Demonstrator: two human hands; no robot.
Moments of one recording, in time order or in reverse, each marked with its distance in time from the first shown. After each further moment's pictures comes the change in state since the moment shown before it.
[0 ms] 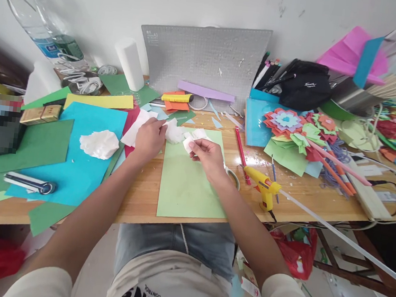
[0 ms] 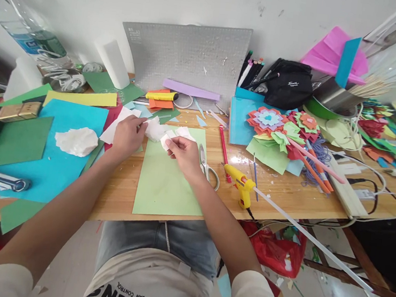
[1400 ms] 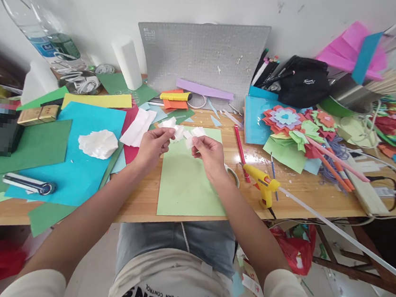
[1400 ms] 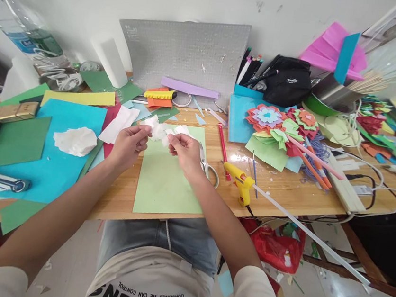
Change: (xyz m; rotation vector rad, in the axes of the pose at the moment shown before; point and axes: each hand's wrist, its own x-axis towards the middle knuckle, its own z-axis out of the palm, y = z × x) left_hand -0.028 0.038 -0.006 -1.109 -0.177 -0.539; right_hand -0.001 -0.002 0.000 0.059 0.046 -0.031
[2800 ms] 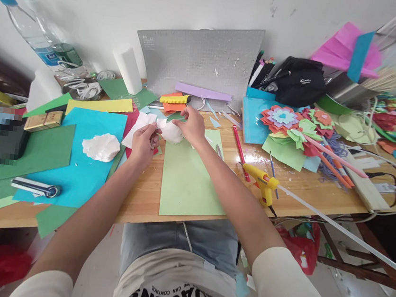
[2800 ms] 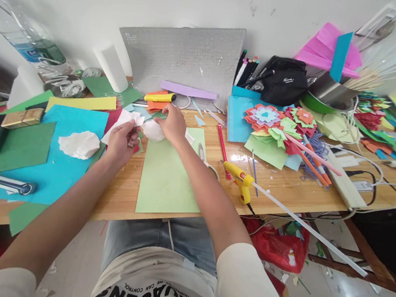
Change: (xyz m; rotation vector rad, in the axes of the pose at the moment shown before) left_hand 0.019 -0.001 -0.020 -0.167 0.172 0.056; right_hand 0.105 0.004 0.039 -0.882 0.131 -0.391
